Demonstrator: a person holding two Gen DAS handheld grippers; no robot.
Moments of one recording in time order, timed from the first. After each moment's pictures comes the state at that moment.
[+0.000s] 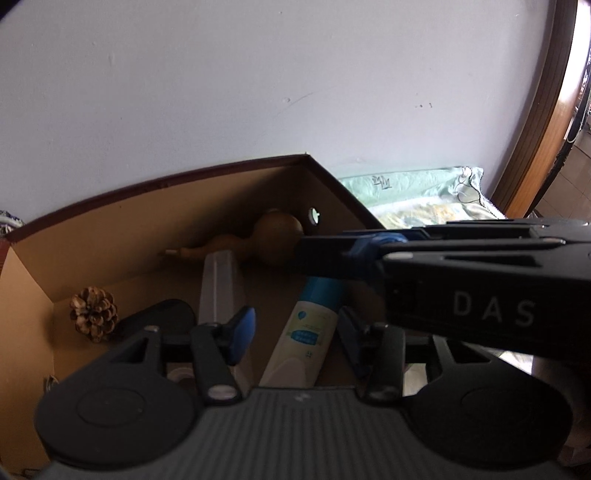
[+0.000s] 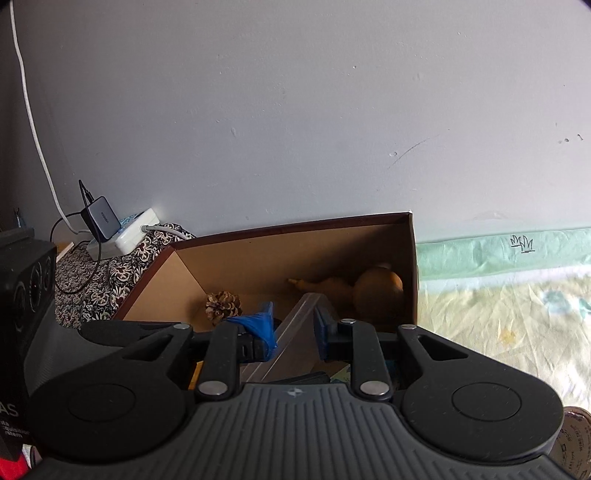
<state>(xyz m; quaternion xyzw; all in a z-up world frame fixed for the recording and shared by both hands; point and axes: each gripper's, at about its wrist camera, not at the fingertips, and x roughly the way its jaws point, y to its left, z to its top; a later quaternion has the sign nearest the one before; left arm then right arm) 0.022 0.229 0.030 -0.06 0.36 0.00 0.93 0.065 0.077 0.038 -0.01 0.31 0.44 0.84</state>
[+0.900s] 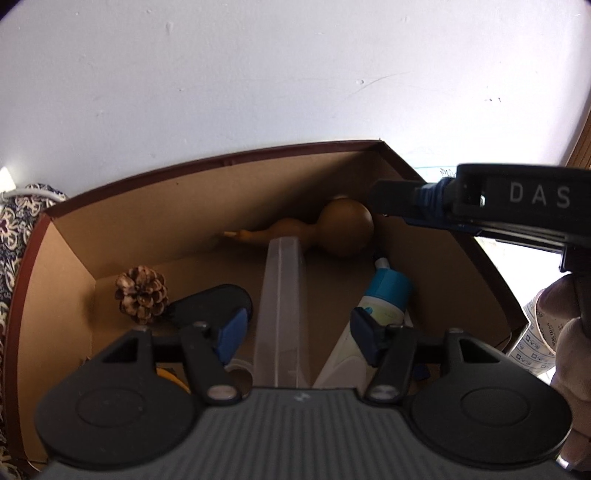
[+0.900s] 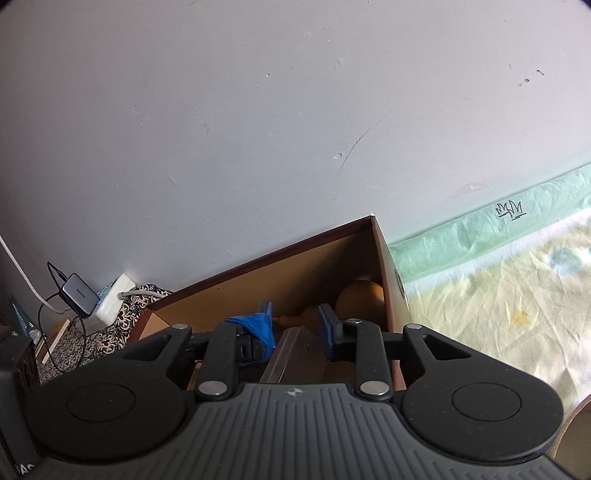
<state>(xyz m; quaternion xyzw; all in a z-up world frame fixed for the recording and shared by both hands) 0.029 0.254 0.025 -0.07 0.39 0.09 0.91 0.096 0.082 0.027 0.10 0.33 0.40 0.85</state>
